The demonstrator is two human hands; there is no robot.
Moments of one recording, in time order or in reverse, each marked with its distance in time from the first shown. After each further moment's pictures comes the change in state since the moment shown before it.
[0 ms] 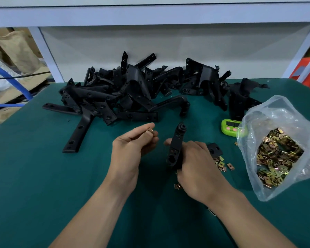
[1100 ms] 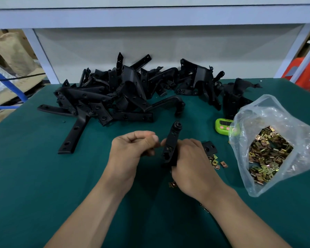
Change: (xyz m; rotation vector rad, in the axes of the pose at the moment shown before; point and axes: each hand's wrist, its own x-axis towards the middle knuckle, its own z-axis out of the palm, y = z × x) left_hand -0.006 0.000 0.003 0.079 -0.109 0.045; right_hand 0.001 -0.001 0.001 -0.032 0.014 0.034
